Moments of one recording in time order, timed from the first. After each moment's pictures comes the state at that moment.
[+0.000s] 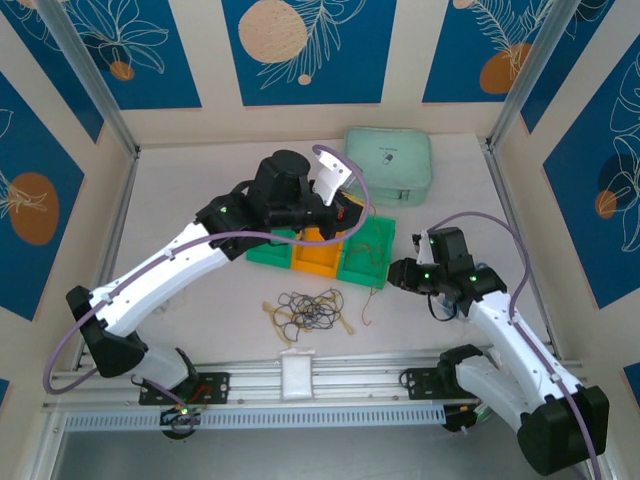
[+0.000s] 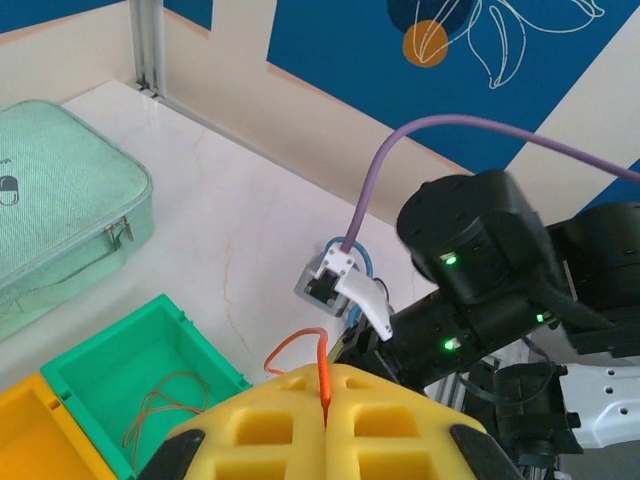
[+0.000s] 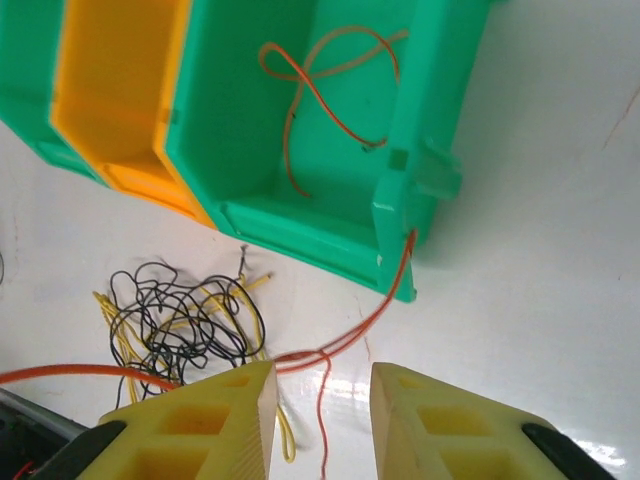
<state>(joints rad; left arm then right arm) -0.92 1.48 1.65 -0.56 0.27 -0.19 0.28 0.88 0.64 -0.70 -0.36 0.54</state>
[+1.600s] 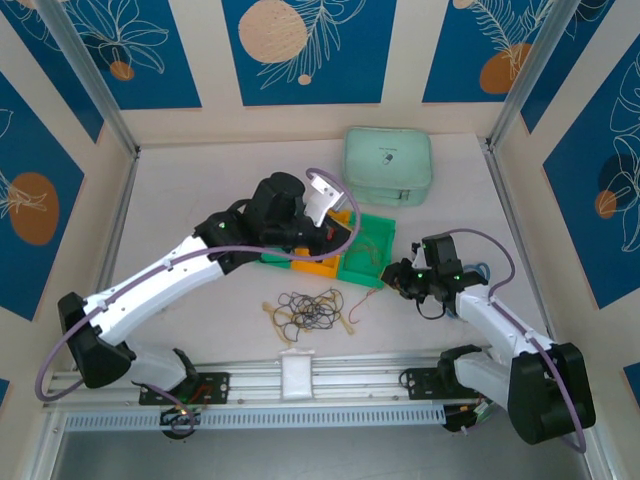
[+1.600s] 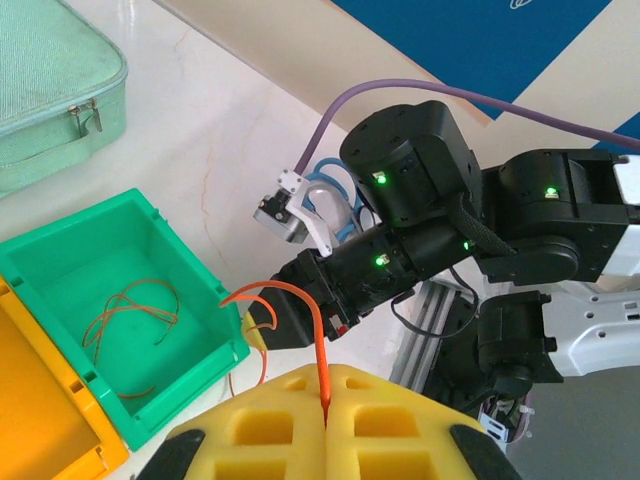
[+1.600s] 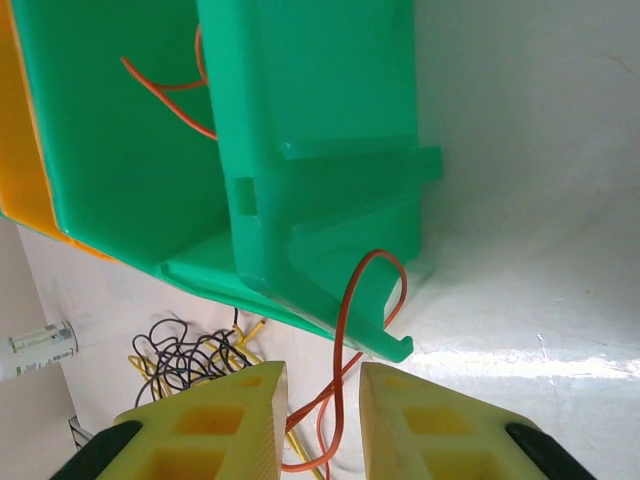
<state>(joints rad) -0.91 1.39 1.43 -0.54 0.33 -0.26 0.23 1.05 0.47 -0.38 -0.47 0.80</state>
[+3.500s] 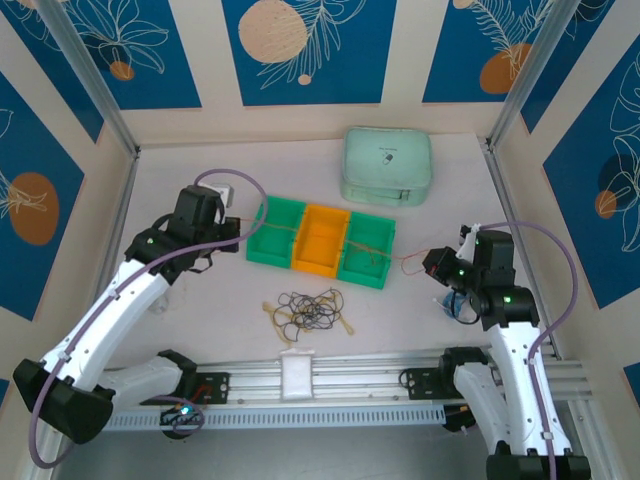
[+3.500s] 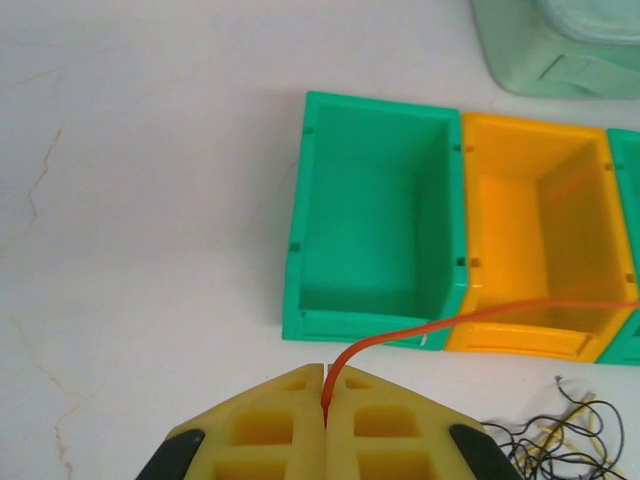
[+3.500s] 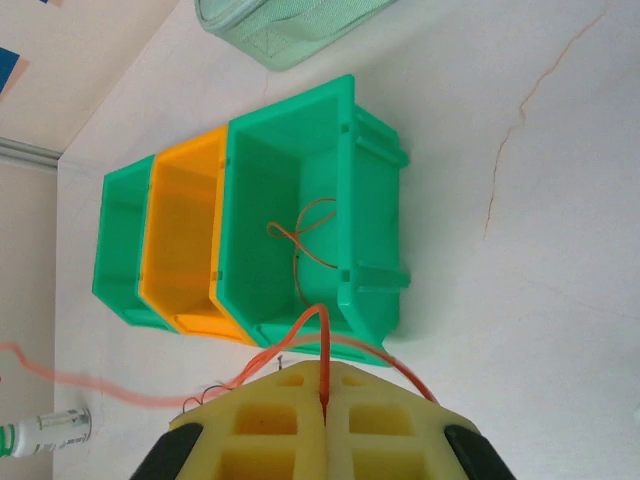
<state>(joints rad) -0.46 1.09 1.12 -0.81 -0.12 -0.29 -0.02 0.66 0.73 -0.81 -0.39 0.60</state>
